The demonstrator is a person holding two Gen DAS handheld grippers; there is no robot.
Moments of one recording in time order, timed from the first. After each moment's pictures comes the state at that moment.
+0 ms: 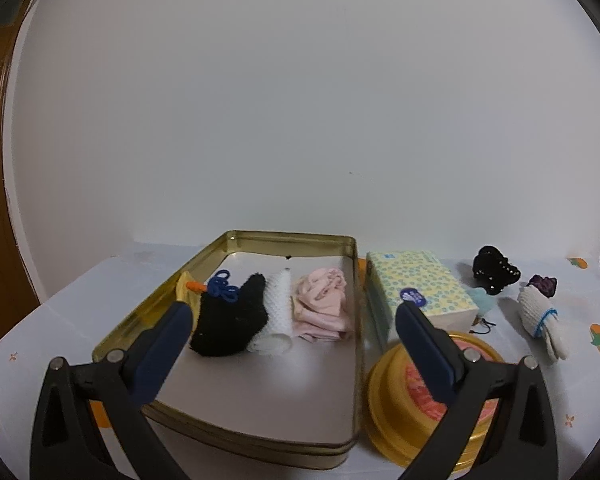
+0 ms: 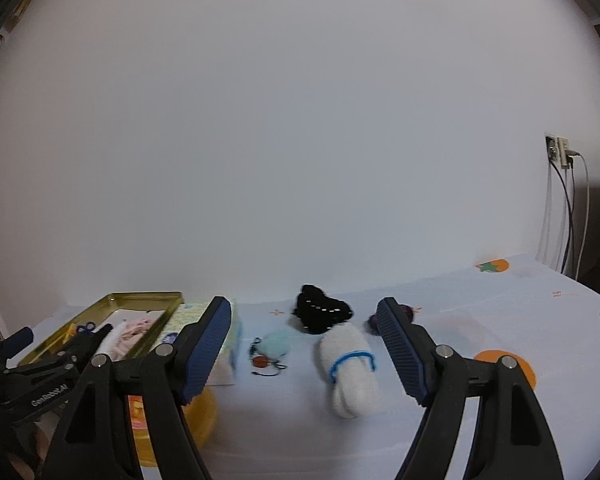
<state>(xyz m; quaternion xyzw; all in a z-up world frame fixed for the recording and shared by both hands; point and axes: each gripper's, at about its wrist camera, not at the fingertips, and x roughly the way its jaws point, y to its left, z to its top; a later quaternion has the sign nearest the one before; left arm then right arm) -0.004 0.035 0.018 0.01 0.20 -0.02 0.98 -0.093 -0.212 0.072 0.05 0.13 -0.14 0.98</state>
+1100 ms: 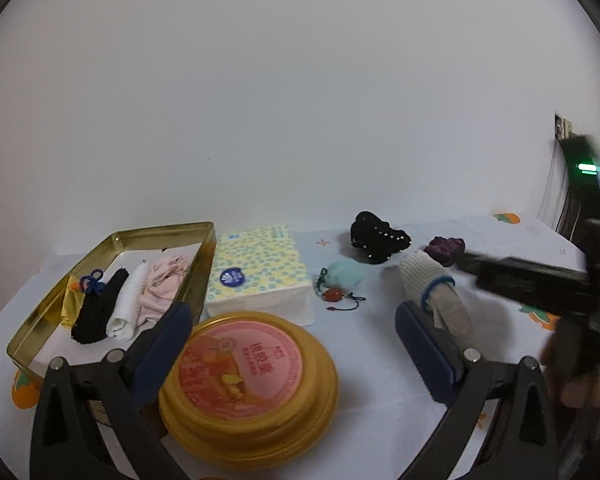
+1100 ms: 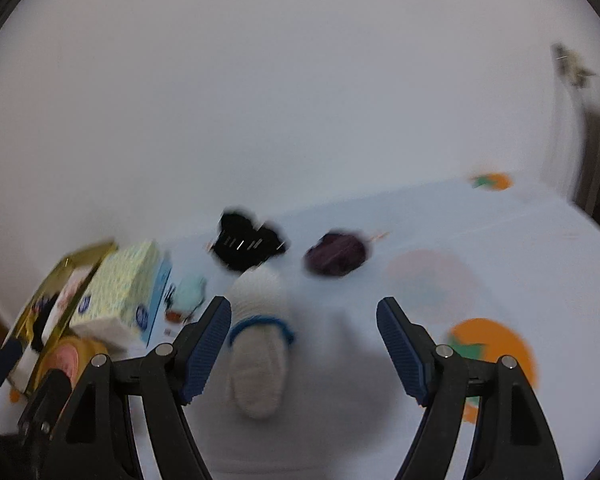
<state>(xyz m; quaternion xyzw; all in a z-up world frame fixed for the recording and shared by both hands) -0.030 -0.086 0.015 0.06 0.23 -0.14 0.96 -0.024 -0.313 0.033 0.12 0.33 -0.12 0.93</state>
